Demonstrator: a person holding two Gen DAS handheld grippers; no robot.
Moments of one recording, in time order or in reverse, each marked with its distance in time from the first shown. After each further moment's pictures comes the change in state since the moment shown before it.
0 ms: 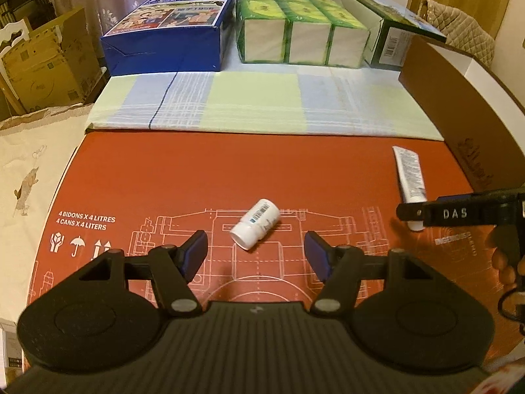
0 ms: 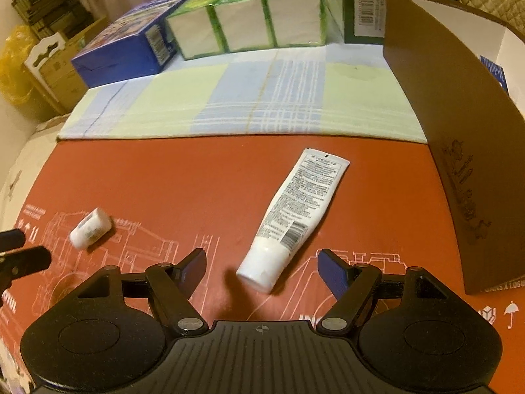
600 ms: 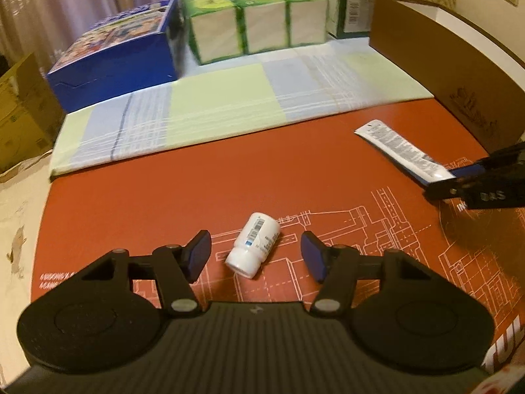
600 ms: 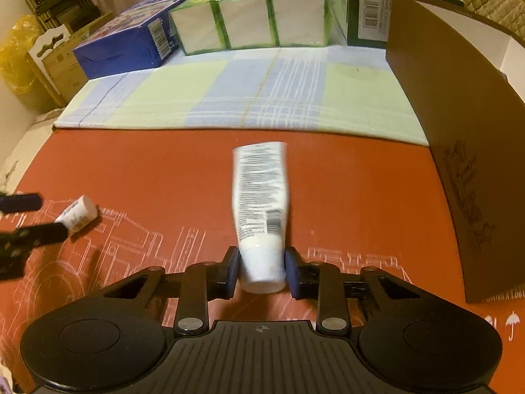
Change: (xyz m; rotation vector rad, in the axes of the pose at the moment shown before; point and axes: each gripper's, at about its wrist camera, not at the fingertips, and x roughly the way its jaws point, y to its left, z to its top) left arm 0.047 -0.007 0.007 0.244 -0.007 -0.048; right arm 0.000 -0.008 -0.016 -0.071 -0.026 0.001
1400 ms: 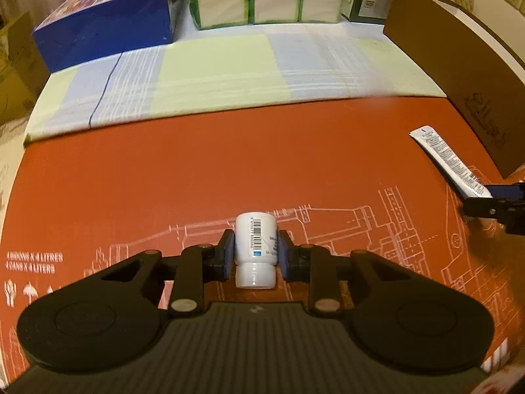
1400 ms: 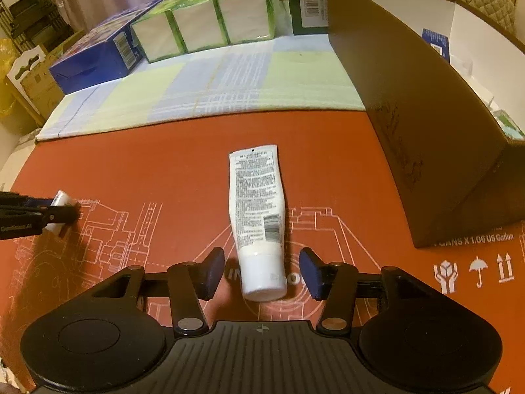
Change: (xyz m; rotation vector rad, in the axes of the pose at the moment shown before) left arm 0.029 0.004 0.004 -0.119 0.096 -0.056; right arm -0.024 -0.032 -0.022 0.091 -0.026 -0.053
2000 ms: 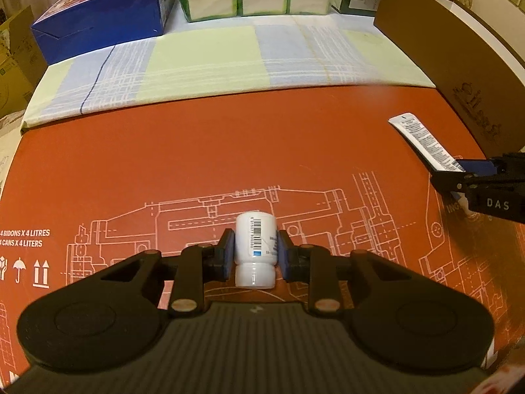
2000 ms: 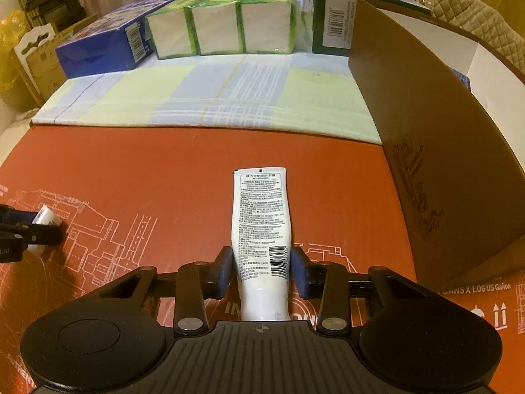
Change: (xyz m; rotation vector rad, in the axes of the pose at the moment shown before) left arm -0.007 -0.024 -0.011 -0.005 0.018 0.009; right arm 0.017 0.017 0.007 -0.130 -0.034 -0.052
